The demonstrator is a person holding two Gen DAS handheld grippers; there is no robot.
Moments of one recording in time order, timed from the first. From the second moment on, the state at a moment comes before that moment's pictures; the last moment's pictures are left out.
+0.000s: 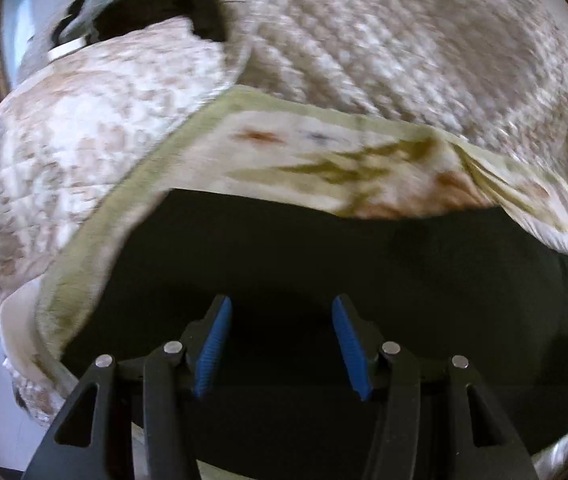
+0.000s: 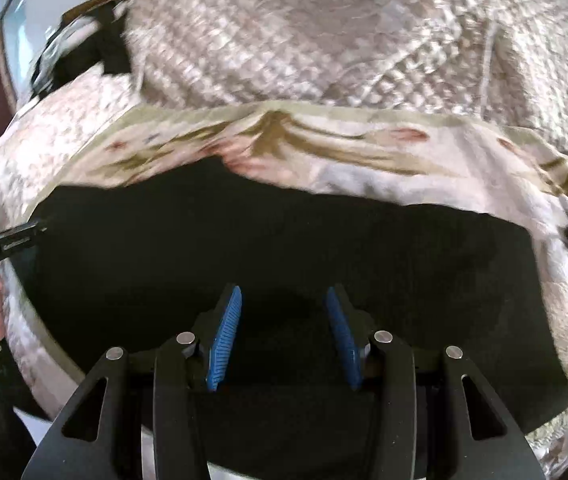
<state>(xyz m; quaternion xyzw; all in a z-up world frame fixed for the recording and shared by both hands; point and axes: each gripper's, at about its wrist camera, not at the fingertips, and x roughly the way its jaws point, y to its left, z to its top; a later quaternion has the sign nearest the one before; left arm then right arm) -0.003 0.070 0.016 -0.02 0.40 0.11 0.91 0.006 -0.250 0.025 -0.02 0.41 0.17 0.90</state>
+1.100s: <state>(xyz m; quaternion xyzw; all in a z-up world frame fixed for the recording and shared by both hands) -0.004 0.165 0.012 -0.09 0.40 0.21 0.89 0.010 -0.251 0.021 0.00 0.41 0.16 0.90</state>
